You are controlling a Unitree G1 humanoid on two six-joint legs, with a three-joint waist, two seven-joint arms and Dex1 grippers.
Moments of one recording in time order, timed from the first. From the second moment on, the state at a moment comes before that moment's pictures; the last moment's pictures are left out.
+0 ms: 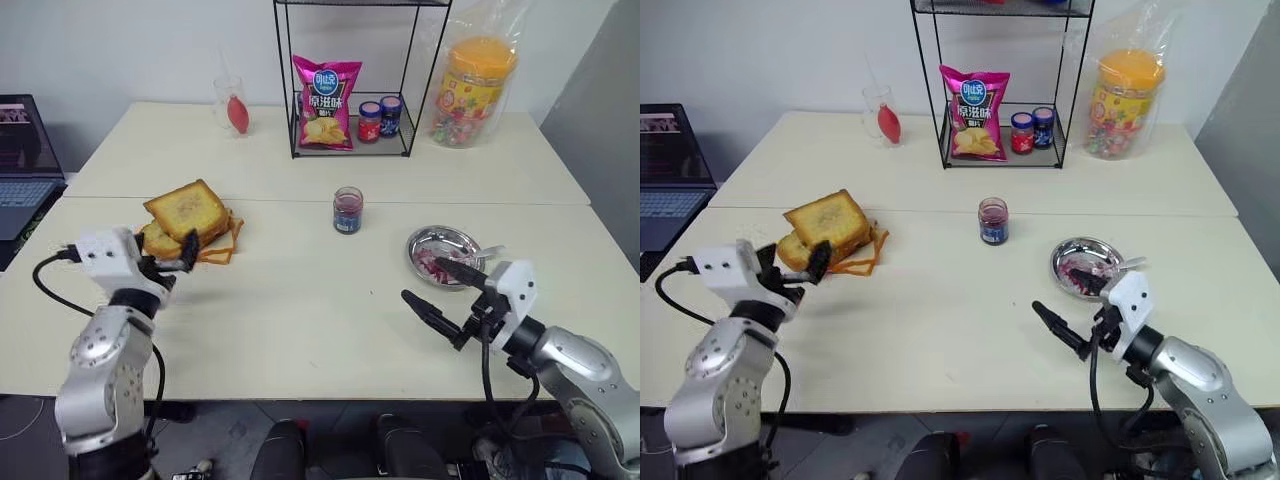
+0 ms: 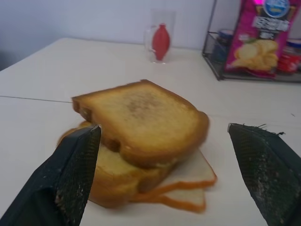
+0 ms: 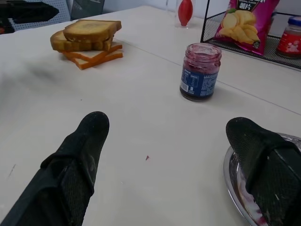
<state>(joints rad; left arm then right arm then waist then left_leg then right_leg) -0.13 0.36 0.47 -0.34 -0.43 0.53 -0.14 0.07 -0.56 -0.08 -0.64 0.49 0.48 0.59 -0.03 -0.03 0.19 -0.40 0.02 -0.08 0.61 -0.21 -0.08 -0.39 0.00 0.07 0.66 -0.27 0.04</state>
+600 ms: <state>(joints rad) -0.52 0.33 0.59 0.07 -0.51 0.68 0.13 -0.33 -0.65 0.03 -0.63 0.57 0.73 0.65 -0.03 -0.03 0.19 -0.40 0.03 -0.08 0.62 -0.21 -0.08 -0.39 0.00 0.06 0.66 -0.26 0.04</state>
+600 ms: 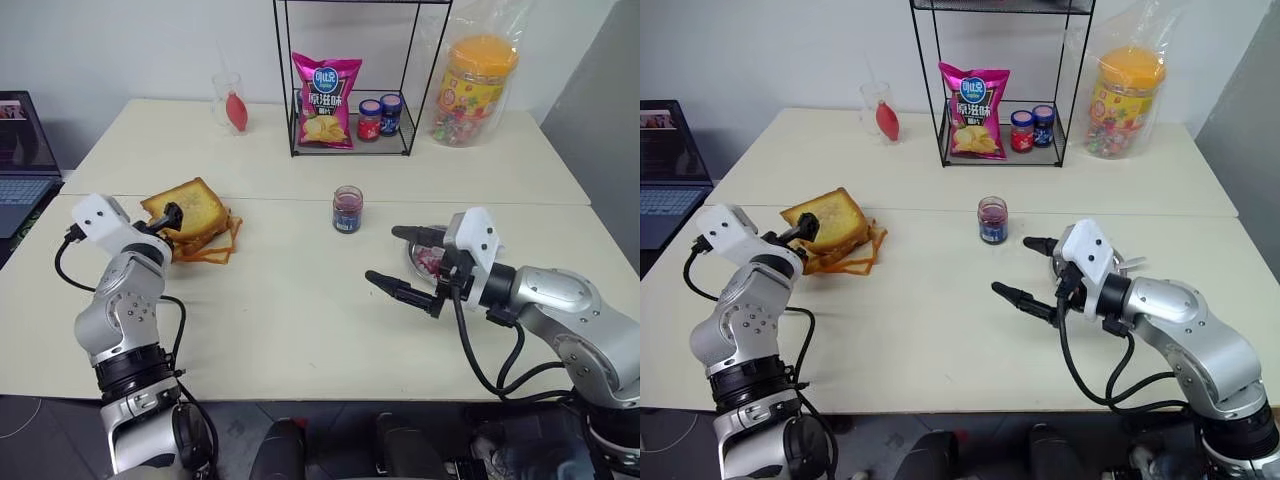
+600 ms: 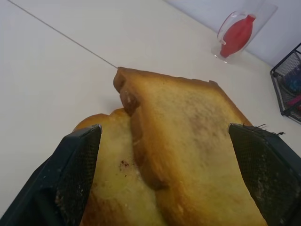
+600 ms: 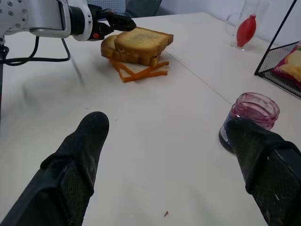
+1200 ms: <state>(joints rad) -0.67 0.31 0.65 0.17 -0.56 0.85 0.29 -0.38 -0.65 0.03 -0.63 0.61 0.77 0.67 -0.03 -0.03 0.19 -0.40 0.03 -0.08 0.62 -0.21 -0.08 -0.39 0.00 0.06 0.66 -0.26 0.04</state>
